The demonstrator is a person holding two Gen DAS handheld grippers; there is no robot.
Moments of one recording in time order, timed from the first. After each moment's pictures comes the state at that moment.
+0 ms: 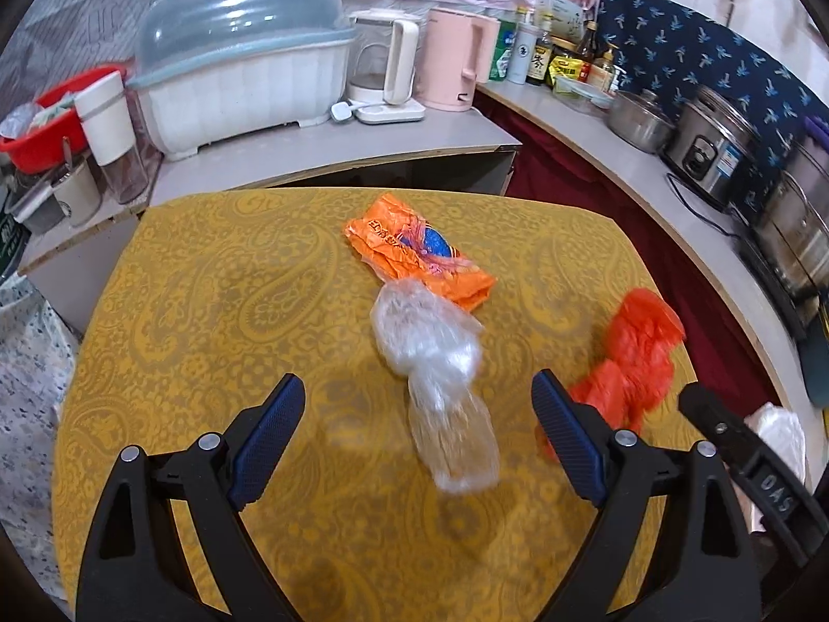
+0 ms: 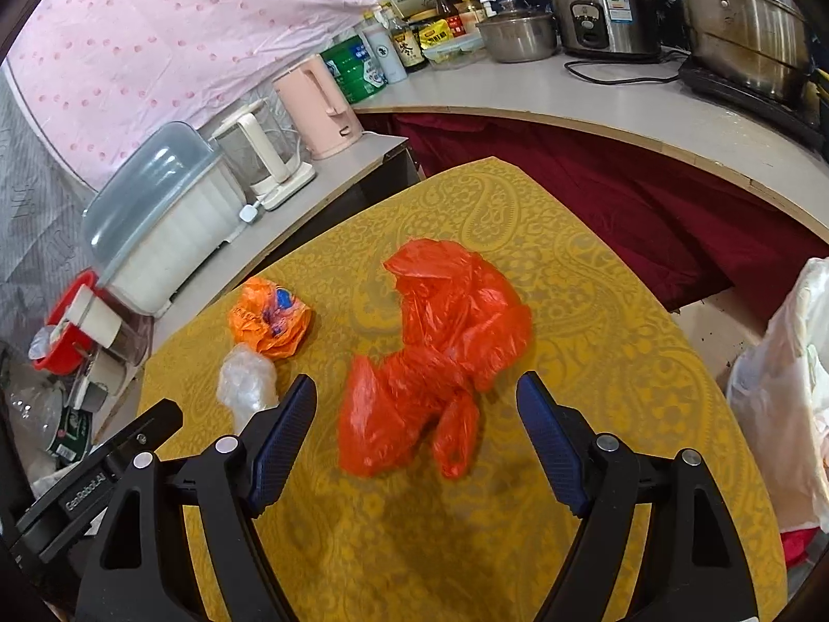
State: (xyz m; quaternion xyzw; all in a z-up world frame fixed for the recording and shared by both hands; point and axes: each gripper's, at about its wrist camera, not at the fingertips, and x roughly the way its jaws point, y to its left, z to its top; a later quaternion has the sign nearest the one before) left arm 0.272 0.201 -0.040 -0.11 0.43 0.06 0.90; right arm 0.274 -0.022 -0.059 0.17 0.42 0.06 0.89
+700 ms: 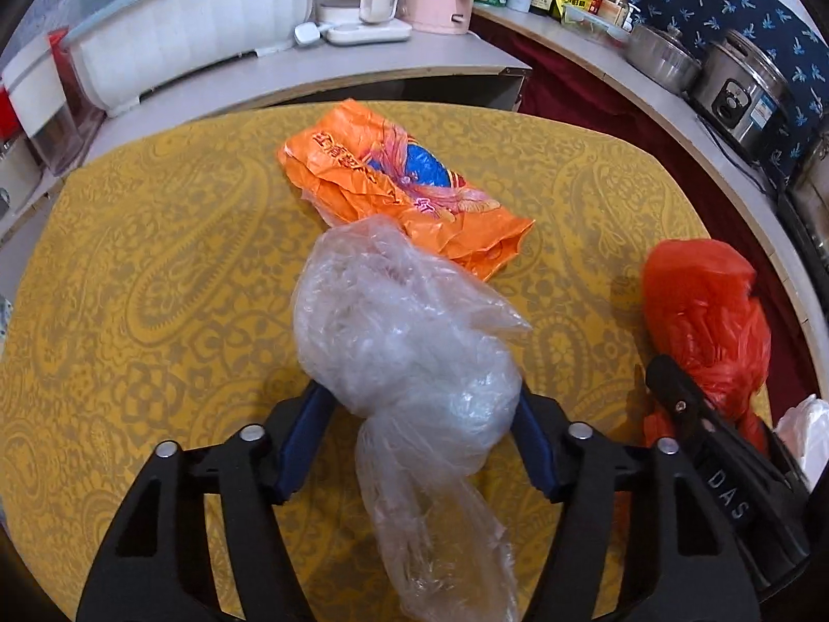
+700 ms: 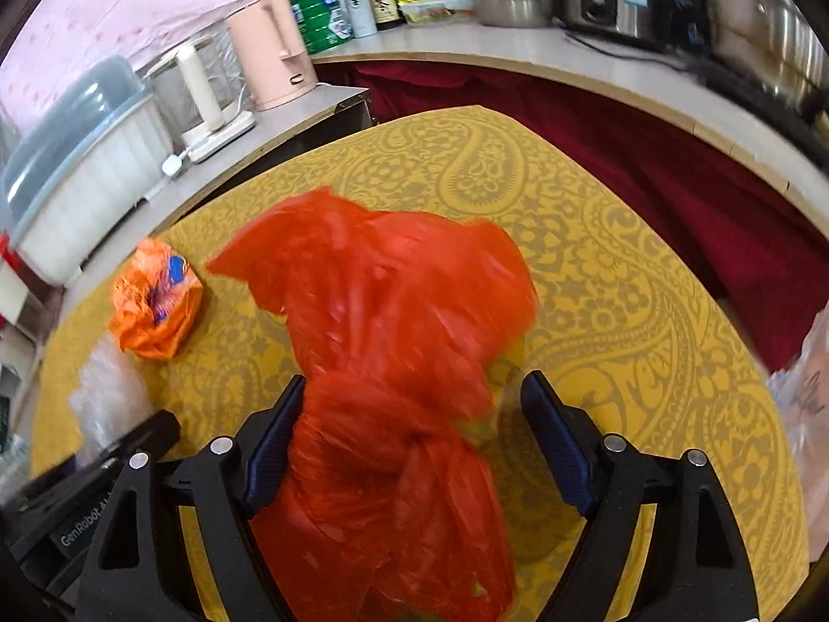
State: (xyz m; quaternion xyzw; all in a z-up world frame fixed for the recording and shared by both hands) left arm 0.336 0.185 -0.126 -0.09 0.49 0.04 0.87; right arm 0.339 0.012 -0.137 0.09 0.45 0.00 0.89
